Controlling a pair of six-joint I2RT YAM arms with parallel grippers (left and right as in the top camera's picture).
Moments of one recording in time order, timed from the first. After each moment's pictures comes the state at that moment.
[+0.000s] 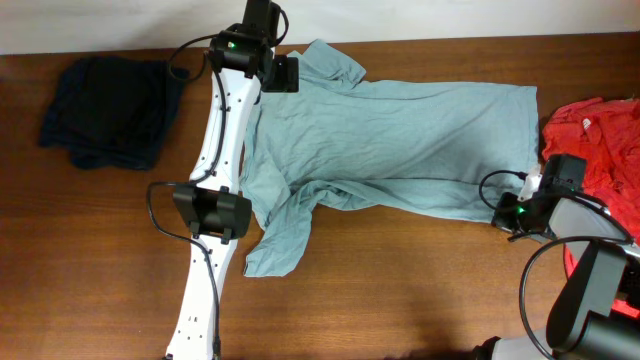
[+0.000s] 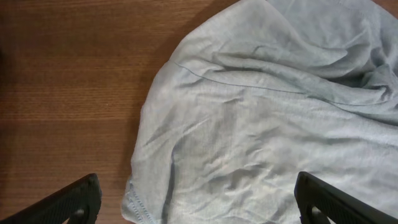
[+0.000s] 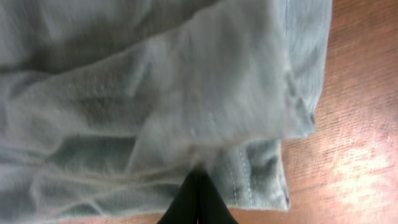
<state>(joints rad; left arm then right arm) -0.26 2.82 3.13 -1.39 -0.10 -0.20 -0.42 1.68 0.85 -0.52 -0.13 0.03</state>
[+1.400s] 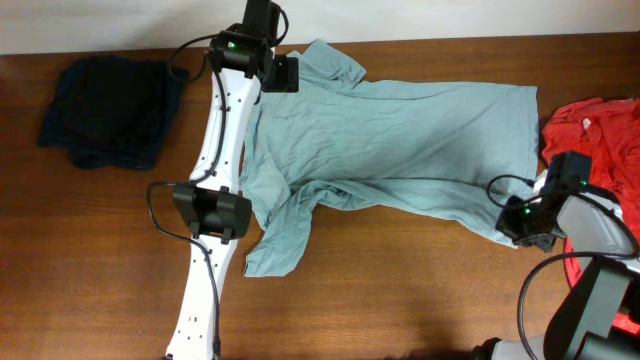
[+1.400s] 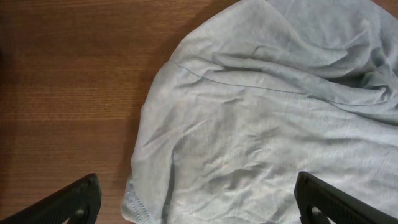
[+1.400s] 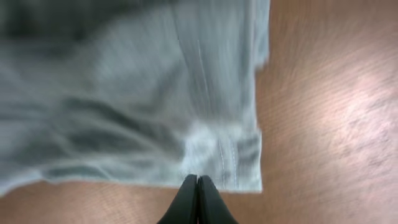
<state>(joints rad) -0.26 2.82 3.13 -1.39 -0.10 -0.20 -0.42 1.62 0.93 -0.75 -0.09 0.15</state>
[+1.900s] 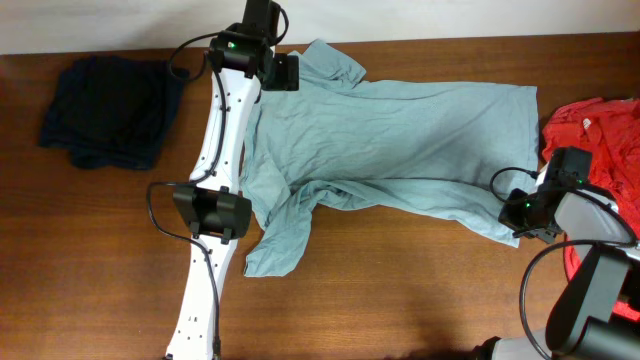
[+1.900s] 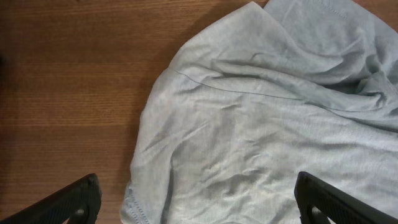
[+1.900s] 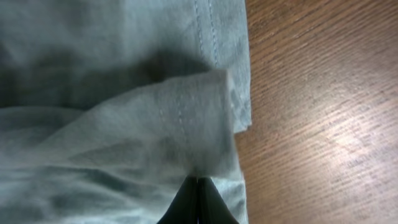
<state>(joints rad) -0.26 2.82 3.13 -1.38 -0.10 -0.20 -0.42 1.68 0.92 -0.62 -0.04 0.15</state>
